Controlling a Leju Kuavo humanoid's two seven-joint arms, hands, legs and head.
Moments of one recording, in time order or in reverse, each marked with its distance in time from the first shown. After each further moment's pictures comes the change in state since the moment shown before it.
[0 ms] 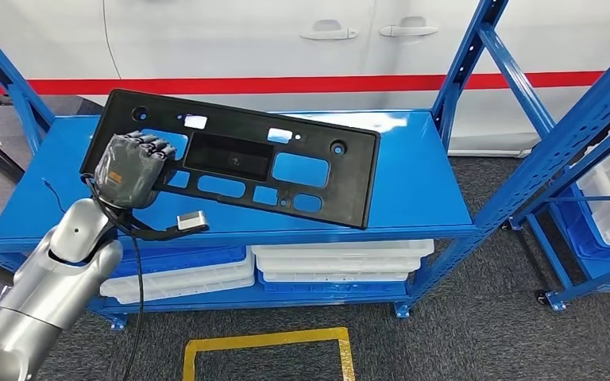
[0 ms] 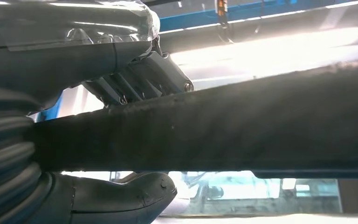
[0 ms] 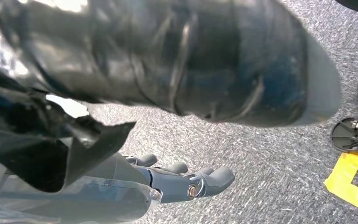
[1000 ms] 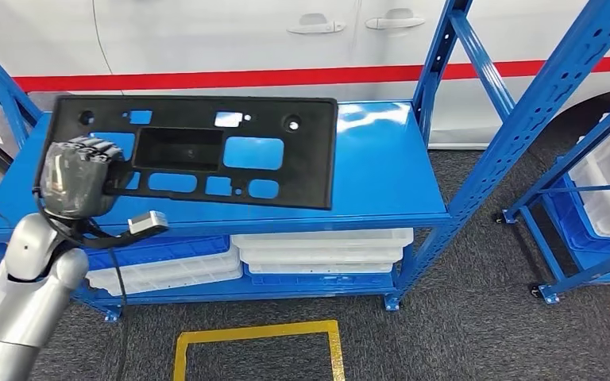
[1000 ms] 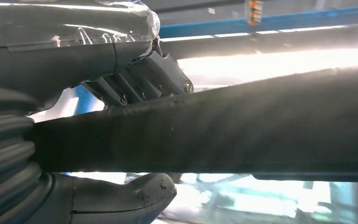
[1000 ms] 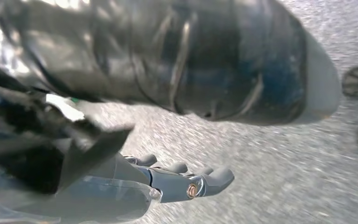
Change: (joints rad) left arm 0.133 0.057 0.255 -0.135 0.112 0.001 -0.139; right arm 0.099 0.010 -0.044 0.002 -0.014 -0.021 -0.068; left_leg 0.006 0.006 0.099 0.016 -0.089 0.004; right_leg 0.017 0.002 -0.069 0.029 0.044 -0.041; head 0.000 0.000
